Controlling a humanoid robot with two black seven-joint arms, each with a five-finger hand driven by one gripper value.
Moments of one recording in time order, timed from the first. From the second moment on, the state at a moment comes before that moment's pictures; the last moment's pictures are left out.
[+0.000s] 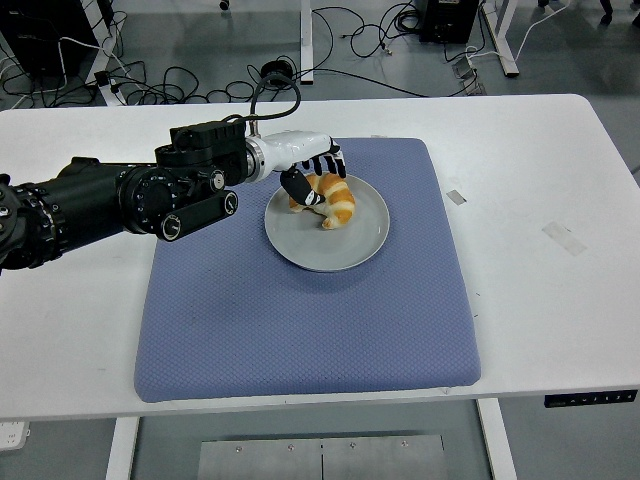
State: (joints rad) left arm -1.40 0.00 0.43 -0.64 0.78 0.07 -0.14; right arm -0.10 0.00 0.05 0.12 -0.11 -0.11 0.25
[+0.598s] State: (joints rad) left arm -1.47 0.00 0.42 -0.64 0.78 0.08 -0.14; right arm -0.10 0.00 0.05 0.12 -0.11 -0.11 0.25
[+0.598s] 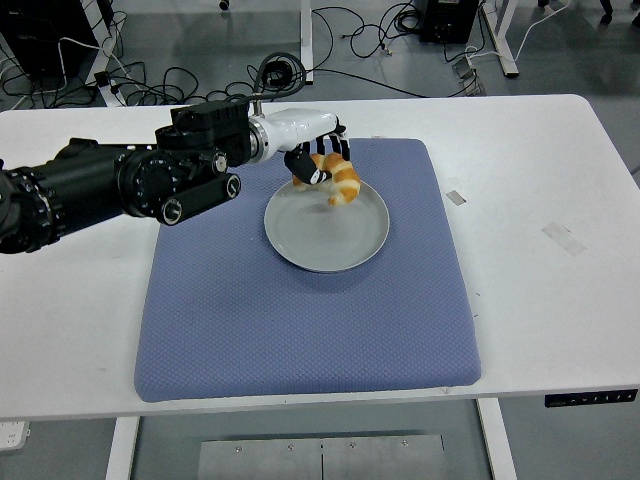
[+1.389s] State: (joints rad) left arm -1.40 0.19 0.42 -0.55 0.78 0.05 -0.19; right arm -0.10 0.00 0.05 0.12 -0.11 -0.11 0.25
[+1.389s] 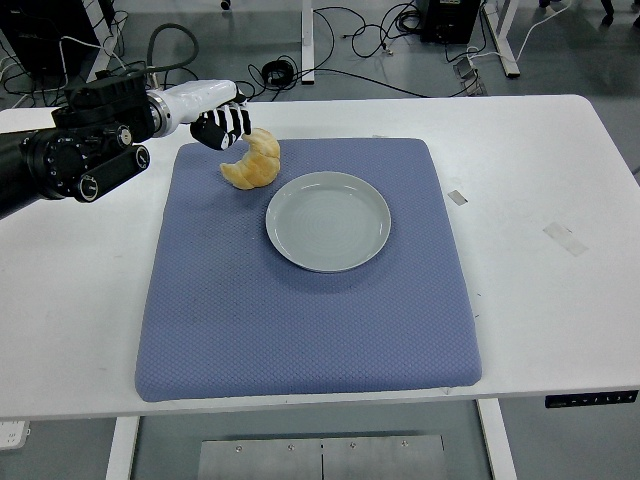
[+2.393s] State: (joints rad) left arm -1.43 0.19 0.42 -0.56 0.76 0.04 -0.19; right arm -0.10 0.00 0.05 0.12 -0.11 -0.11 0.25
